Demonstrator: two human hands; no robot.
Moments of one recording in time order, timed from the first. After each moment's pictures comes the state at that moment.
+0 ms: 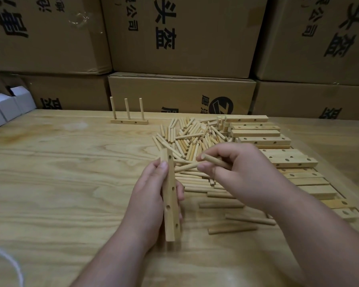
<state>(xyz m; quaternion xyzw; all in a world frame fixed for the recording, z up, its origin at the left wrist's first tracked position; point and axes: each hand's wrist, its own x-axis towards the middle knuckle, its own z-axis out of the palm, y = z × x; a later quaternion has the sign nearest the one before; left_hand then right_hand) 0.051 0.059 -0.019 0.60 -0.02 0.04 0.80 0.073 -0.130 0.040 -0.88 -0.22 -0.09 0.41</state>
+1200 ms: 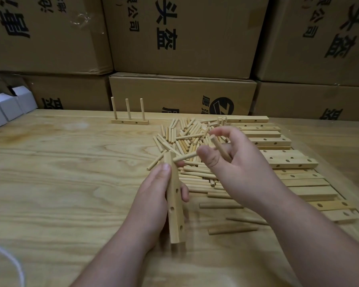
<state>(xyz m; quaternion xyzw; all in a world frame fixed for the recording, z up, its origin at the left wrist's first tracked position) 0.051 0.058 -0.021 0.65 -0.05 0.03 0.75 0.065 -0.116 0.045 -0.85 -0.15 -0.10 0.49</state>
